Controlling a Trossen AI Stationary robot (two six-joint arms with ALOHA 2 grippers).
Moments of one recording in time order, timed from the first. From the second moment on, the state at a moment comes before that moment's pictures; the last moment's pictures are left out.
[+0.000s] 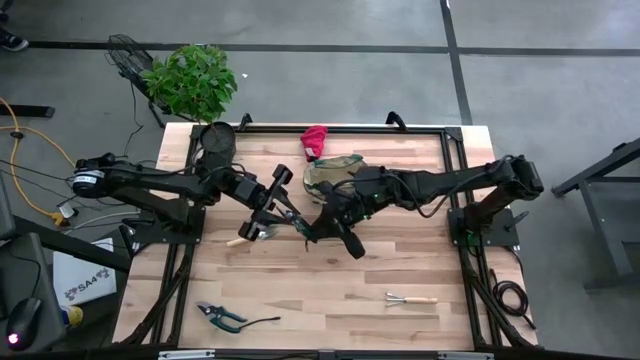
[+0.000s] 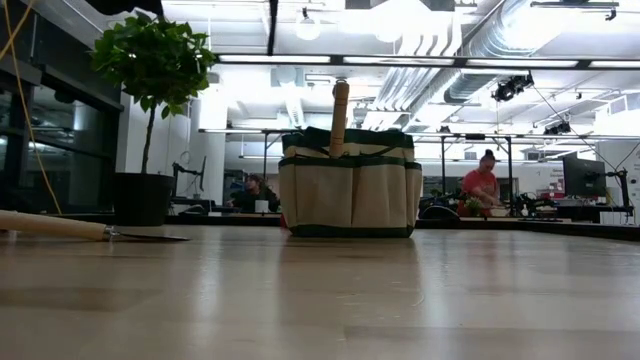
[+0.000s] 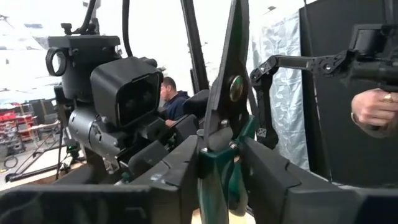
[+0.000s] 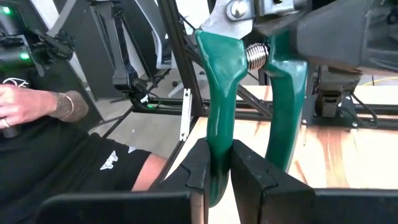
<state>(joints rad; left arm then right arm) 0.02 1.19 0.74 0.79 0.56 0.05 0.10 1.58 1.38 -0.02 -0.35 0.16</state>
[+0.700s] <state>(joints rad) 0.02 1.27 0.74 0.85 0.62 0.04 0.11 1.58 1.38 -0.06 -0.32 0.16</state>
